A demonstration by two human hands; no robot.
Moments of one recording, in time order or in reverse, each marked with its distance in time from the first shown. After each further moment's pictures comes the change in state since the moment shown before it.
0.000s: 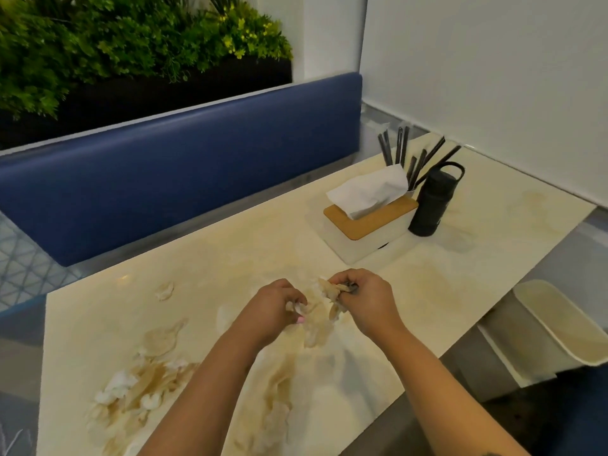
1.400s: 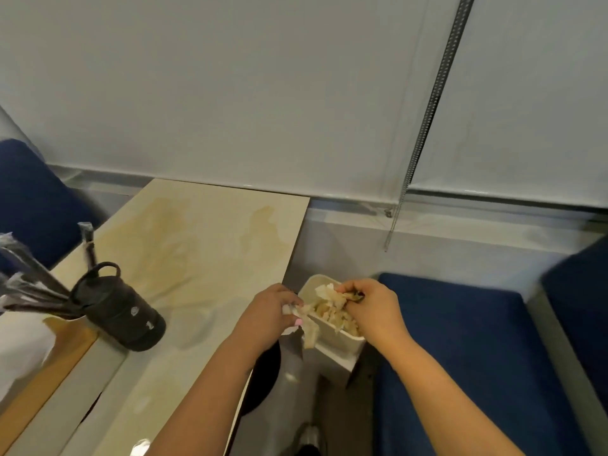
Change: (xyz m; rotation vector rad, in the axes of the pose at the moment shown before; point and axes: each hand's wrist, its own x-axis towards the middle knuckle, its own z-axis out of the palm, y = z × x) left_hand 0.276 0.400 0.260 0.000 -0.403 0.563; right_hand 0.005 0.228 -0.430 0.024 0.683 0.411
